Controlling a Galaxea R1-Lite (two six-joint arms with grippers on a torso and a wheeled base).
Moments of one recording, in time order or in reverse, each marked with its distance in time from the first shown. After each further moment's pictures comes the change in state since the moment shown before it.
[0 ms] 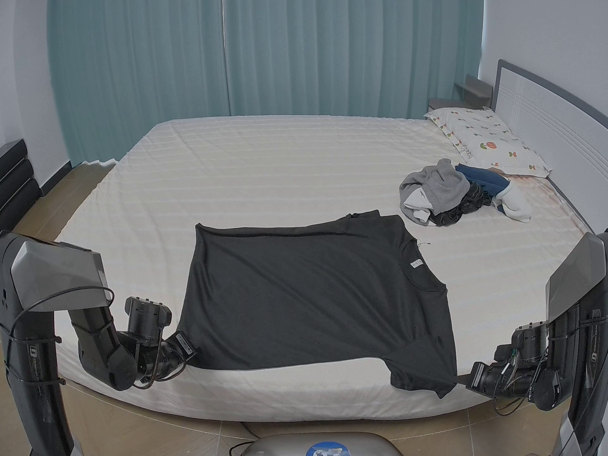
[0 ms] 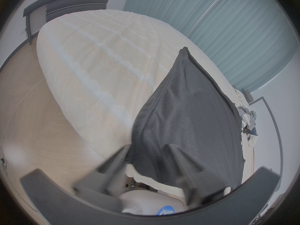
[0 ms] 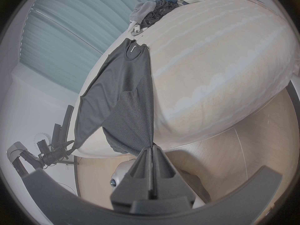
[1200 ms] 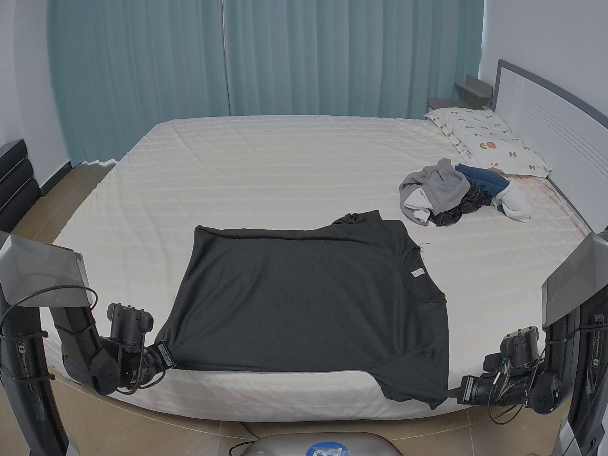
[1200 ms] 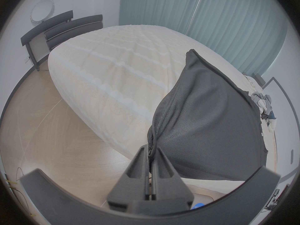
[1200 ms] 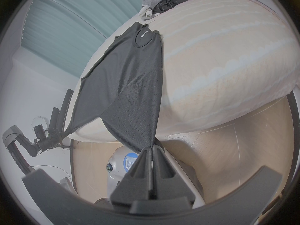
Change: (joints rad) left arm 0.071 -0.052 0.106 0.003 0.123 0.220; right arm 0.103 -0.057 0.000 0.140 -0.015 -0.056
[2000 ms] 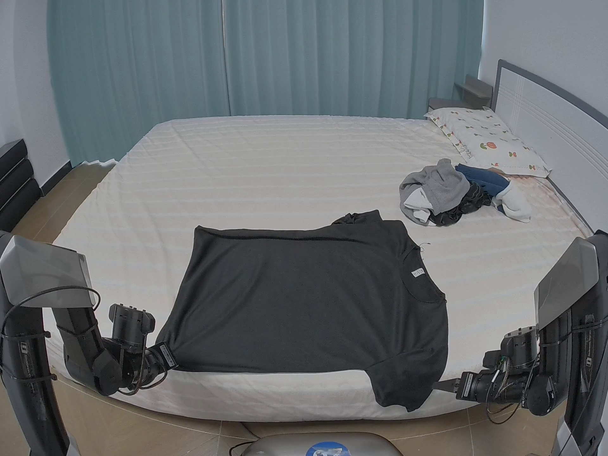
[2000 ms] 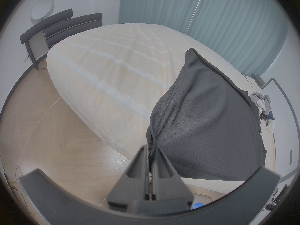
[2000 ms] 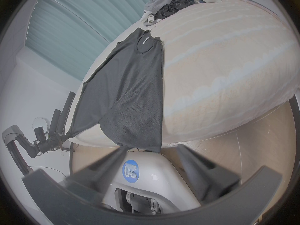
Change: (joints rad) left arm -0.005 0.013 -0.003 -0.008 -0.014 -0.011; right arm -0.016 0.077 0.000 -0.140 0.000 -0.010
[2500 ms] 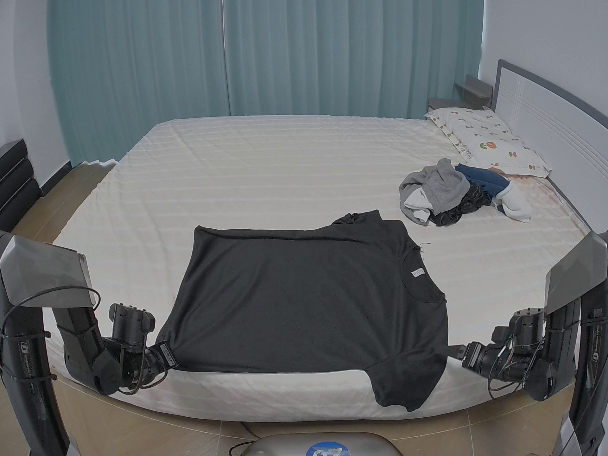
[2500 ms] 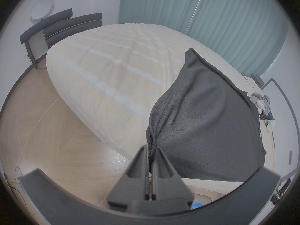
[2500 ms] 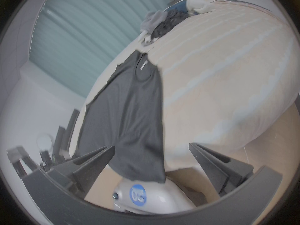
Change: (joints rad) left arm 0.000 0.001 -0.003 -0.002 -0.004 -0.001; right arm -0.078 -0.029 -0.125 0.000 0.014 0.072
